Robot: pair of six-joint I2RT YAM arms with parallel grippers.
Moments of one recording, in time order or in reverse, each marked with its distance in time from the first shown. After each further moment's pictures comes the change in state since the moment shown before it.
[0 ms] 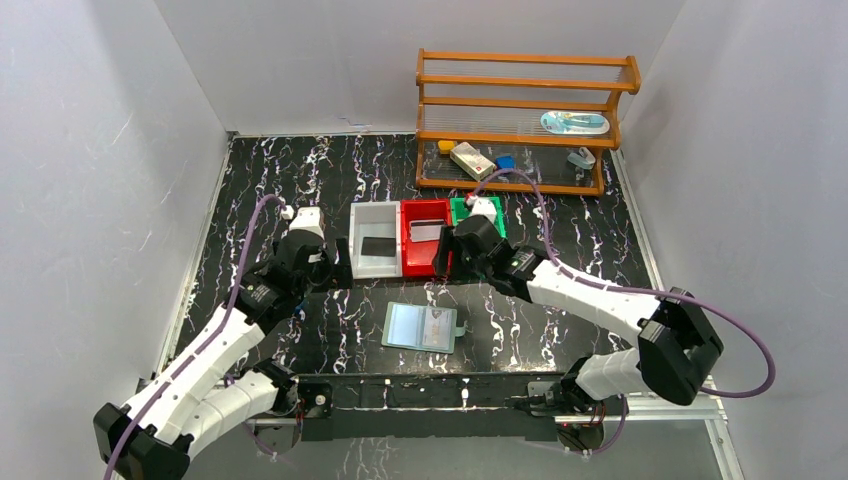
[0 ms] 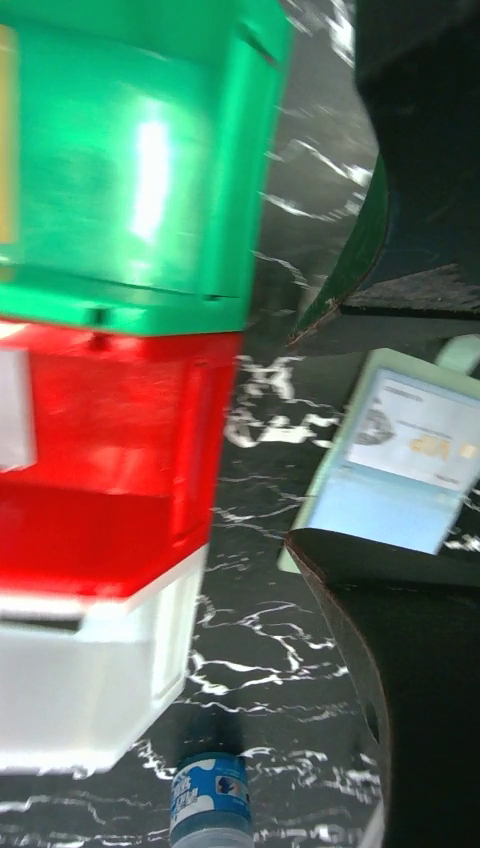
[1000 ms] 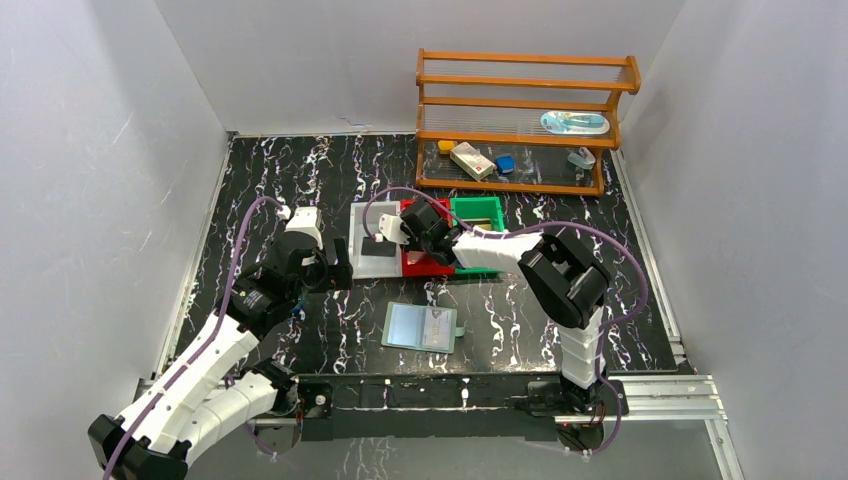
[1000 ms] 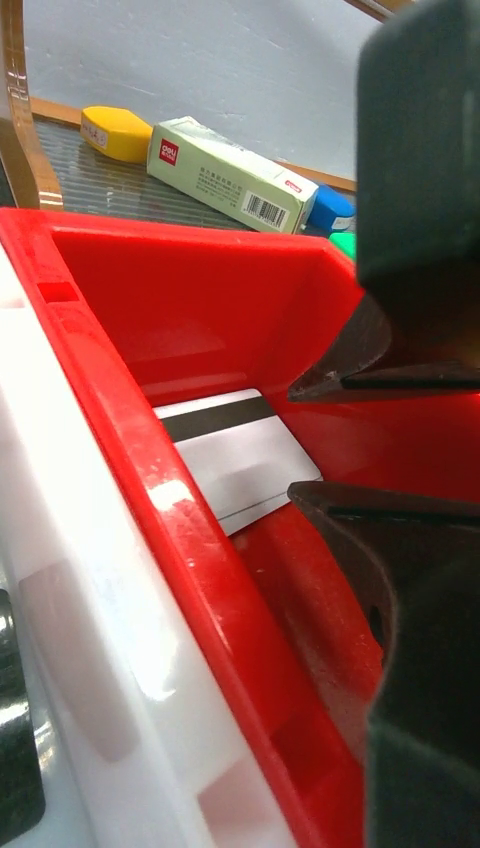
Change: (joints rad) left arm 0.000 -0.046 0.005 -0.001 0.029 0.006; right arm 0.000 0.617 0.337 0.156 0.082 -1.425
